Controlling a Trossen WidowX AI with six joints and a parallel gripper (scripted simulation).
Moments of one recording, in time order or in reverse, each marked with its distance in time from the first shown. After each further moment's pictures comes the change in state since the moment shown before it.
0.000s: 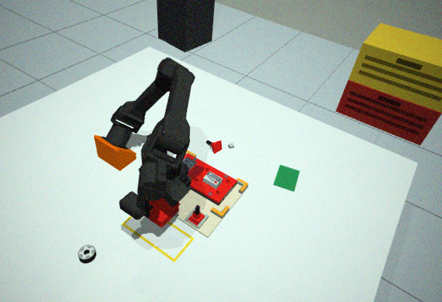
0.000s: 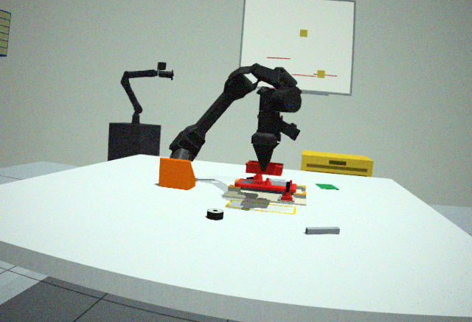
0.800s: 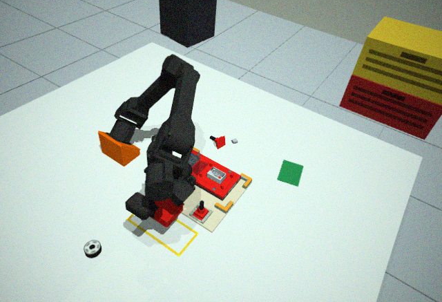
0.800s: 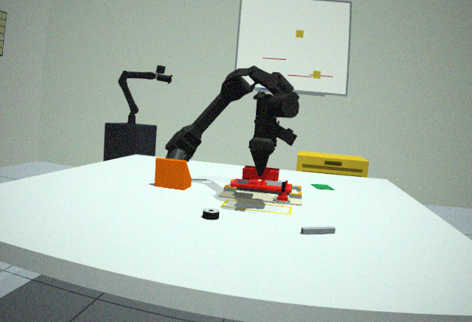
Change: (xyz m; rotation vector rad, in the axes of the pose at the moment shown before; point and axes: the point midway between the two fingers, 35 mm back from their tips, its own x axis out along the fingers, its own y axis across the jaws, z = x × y) arm 0.013 -0.004 0.003 -0.026 0.002 -0.016
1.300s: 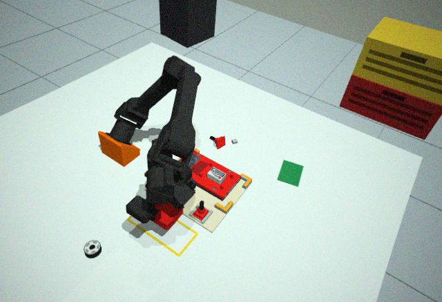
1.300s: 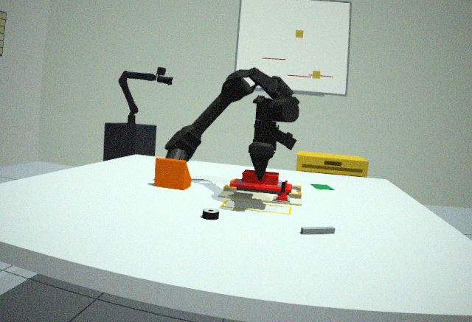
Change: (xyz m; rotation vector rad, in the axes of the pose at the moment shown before) arm 0.011 0.000 0.001 0.000 0.000 0.000
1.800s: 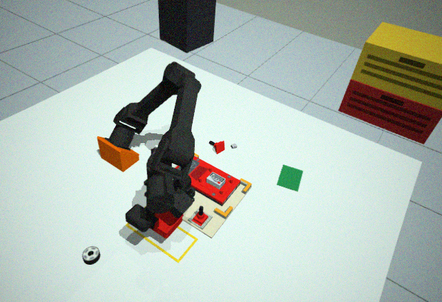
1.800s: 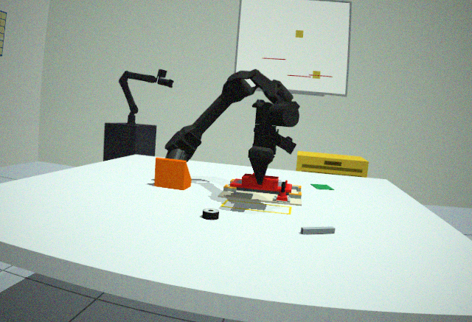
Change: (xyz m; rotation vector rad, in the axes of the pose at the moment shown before) arm 0.011 0.000 0.000 0.000 0.000 0.000
